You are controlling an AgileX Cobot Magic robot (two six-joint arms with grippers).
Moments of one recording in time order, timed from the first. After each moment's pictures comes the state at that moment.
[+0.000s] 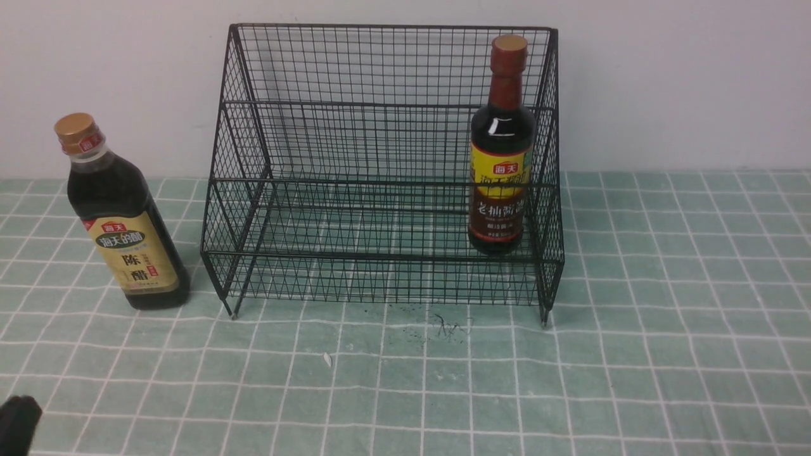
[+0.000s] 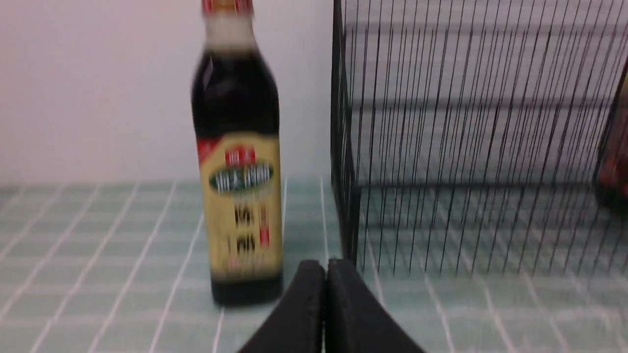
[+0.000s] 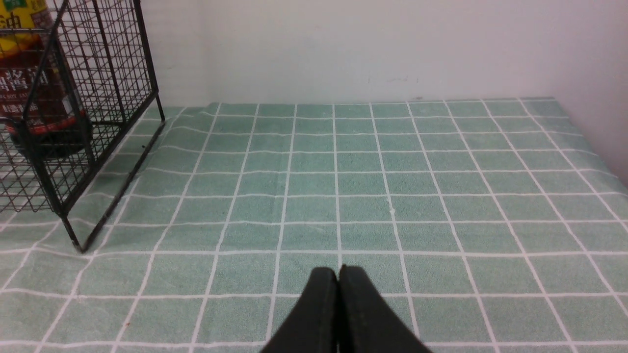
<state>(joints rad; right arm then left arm) -0.04 -0.01 0.02 -0.07 0.37 0.12 -0.08 -0.01 0.03 -0.09 0.04 0.00</state>
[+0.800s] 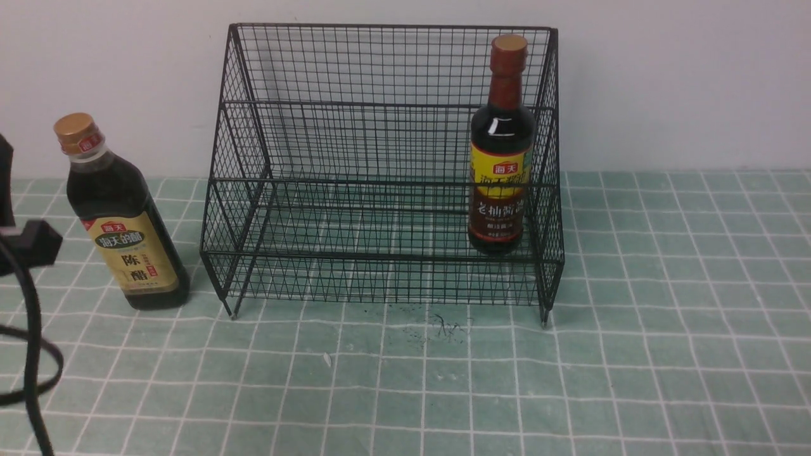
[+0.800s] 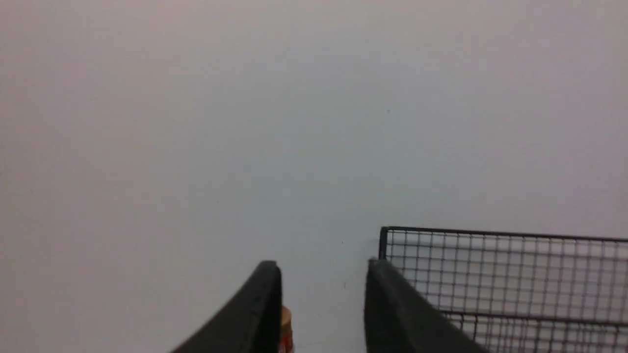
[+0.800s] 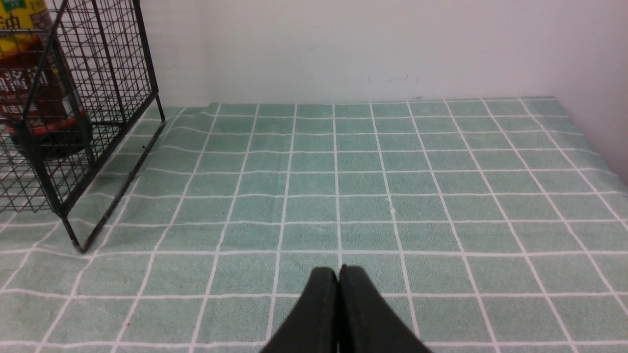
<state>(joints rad) -0.04 -0.01 0.02 -0.07 0.37 0.12 -0.08 0.85 -0.35 -0.22 -0.67 0.06</state>
